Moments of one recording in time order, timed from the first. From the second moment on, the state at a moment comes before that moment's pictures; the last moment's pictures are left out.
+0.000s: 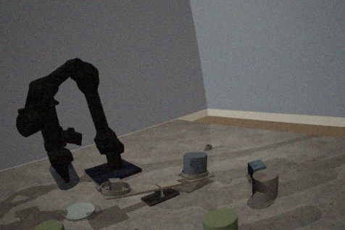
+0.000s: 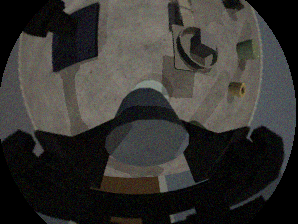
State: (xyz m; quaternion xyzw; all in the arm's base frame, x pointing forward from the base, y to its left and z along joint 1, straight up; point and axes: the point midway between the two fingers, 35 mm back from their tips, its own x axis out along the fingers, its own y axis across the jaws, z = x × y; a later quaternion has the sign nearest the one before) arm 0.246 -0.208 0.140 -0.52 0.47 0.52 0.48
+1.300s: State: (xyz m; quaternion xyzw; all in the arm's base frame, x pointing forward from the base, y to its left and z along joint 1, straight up) arm 0.167 -0.258 0.085 -0.53 0.48 0.52 0.47
